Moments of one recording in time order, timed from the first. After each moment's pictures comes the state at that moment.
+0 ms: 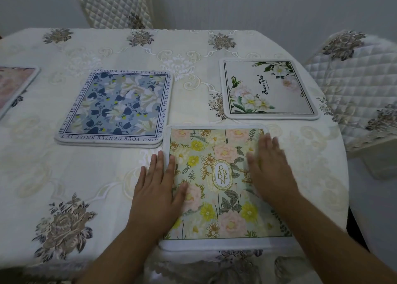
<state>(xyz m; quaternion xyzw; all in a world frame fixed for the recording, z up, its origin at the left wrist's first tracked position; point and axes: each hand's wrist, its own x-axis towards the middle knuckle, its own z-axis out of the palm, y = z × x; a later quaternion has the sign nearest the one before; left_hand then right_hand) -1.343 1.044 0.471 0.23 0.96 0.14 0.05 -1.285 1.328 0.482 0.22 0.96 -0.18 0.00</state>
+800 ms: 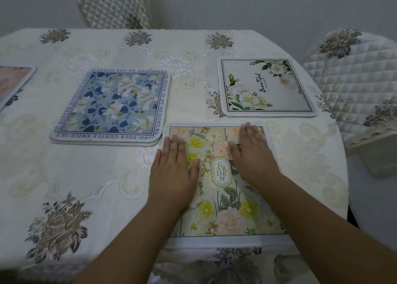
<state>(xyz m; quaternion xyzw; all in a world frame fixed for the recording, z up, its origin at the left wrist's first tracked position) -1.366 1.102 0.474 0.20 0.97 0.14 0.04 -1.328 1.319 0.480 0.18 0.97 -0.16 0.03</state>
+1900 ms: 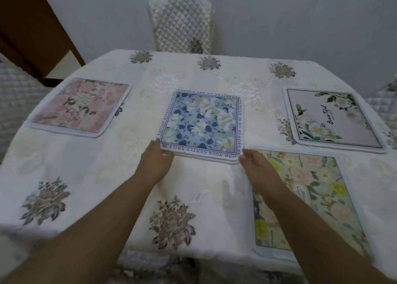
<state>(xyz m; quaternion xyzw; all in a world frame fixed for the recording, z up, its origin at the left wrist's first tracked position) -1.506 0.854 0.543 -0.02 0.92 0.35 0.16 -1.392 1.118 0.554 0.28 0.78 -0.56 0.02</state>
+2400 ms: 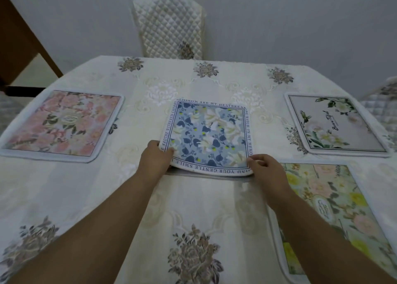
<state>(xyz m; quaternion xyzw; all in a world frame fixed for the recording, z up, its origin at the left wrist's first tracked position) -1.598 0.840 0.533 -0.06 0.89 0.43 0.14 -1.453 1.094 0.536 0.39 0.75 -0.52 -0.09</state>
